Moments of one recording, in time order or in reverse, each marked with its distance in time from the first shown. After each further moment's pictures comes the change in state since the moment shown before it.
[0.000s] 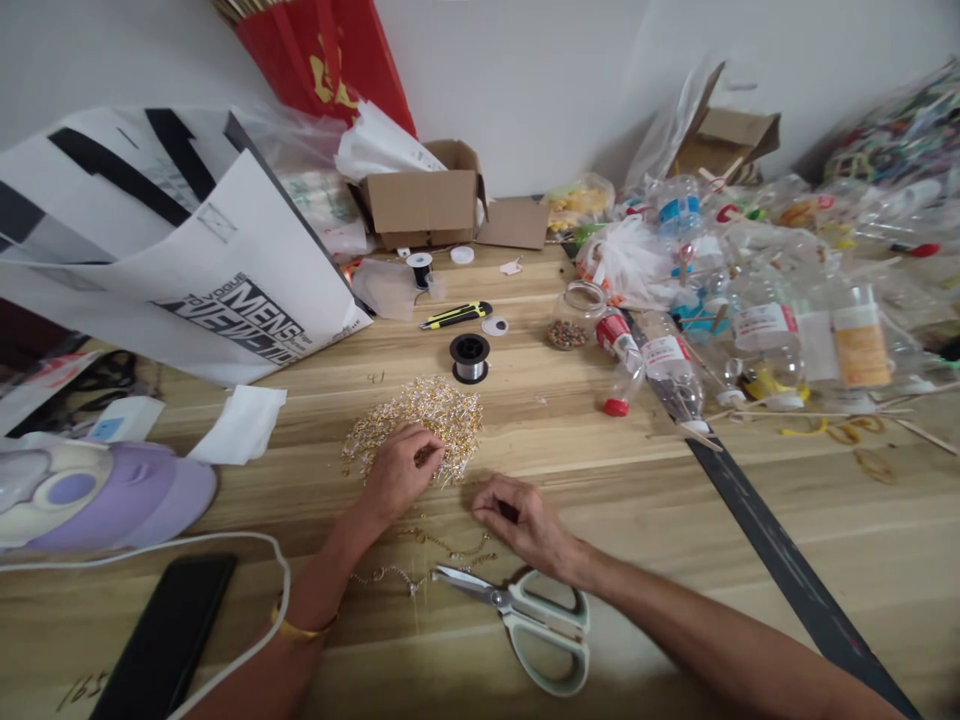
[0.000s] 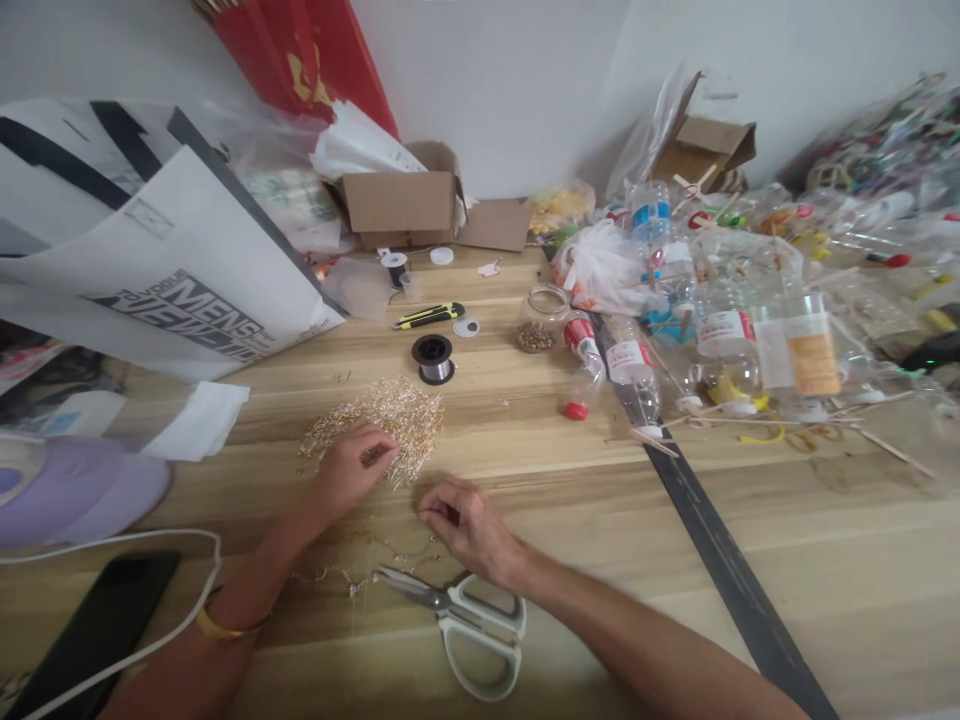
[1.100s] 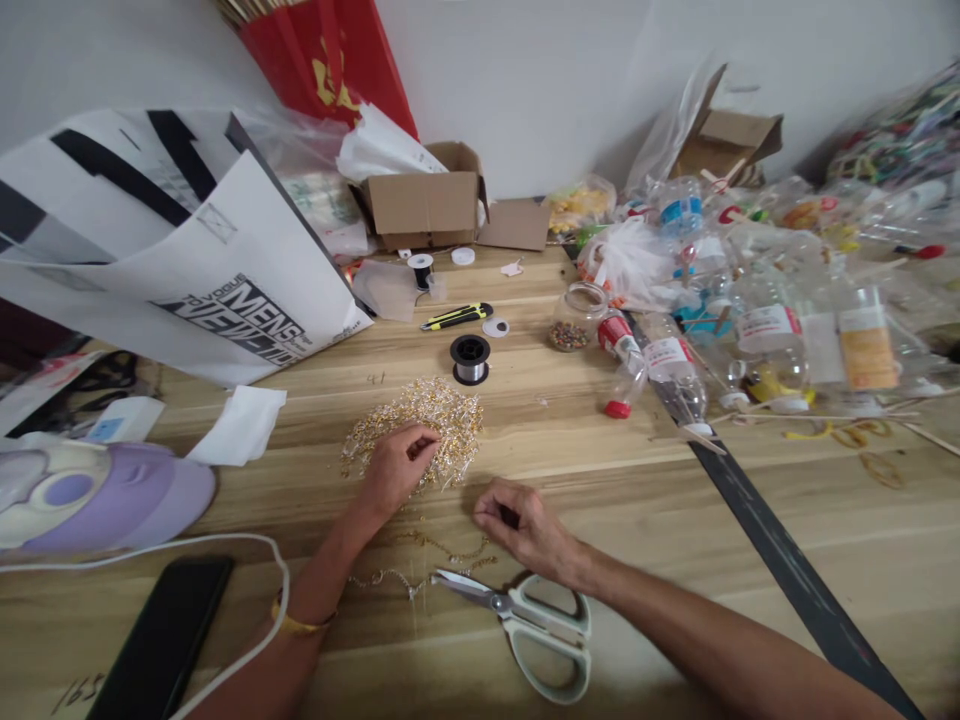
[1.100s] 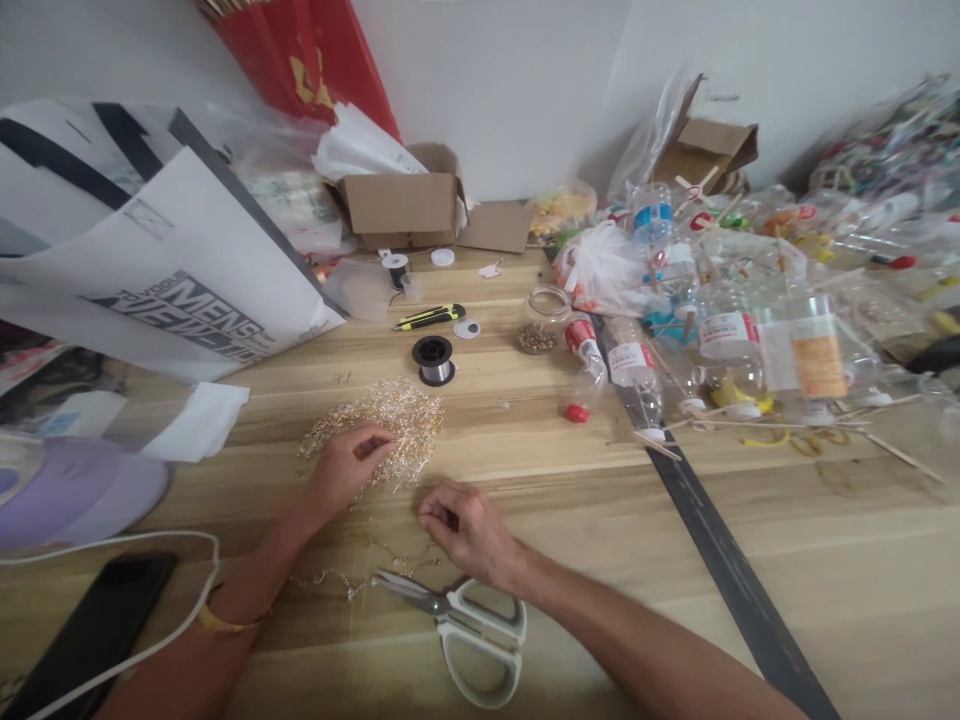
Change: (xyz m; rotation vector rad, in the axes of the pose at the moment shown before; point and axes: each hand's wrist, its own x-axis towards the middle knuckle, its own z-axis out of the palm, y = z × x) left_hand 0.000 -0.010 0.006 -0.171 0.058 -0.094; right_hand 0.000 -0.002 -0.002 -0.009 -0.009 -0.007
